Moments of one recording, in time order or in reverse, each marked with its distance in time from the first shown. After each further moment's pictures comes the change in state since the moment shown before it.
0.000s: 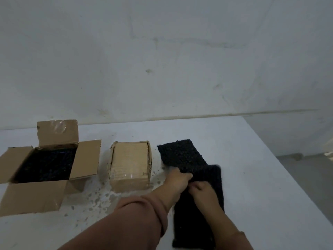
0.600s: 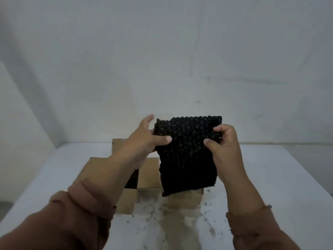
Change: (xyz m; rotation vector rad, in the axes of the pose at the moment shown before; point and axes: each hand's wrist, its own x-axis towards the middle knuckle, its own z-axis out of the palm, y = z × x) left_hand -0.143 0.131 -0.248 -0.102 0.079 0.533; right_hand -0.045 -0.249 -0.012 0.654 0.137 -0.514
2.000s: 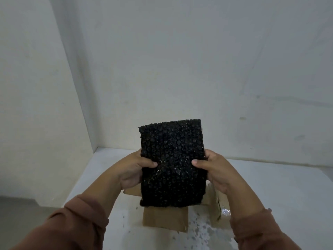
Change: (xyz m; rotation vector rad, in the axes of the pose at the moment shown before) left_hand -0.013 -0.029 -0.194 -0.250 -0.165 -0.187; right_hand -0.005 0.007 0.160 0.143 -0.484 0.445
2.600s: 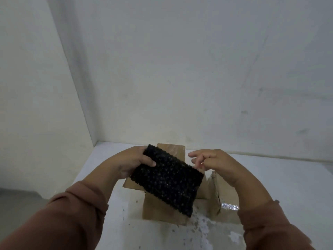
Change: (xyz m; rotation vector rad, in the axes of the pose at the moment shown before) left_hand 0.015 0.000 -0.015 0.349 -0.006 -0.091; right_hand -0.002 -0.005 -0.018 -0.506 -0.166 -0.098
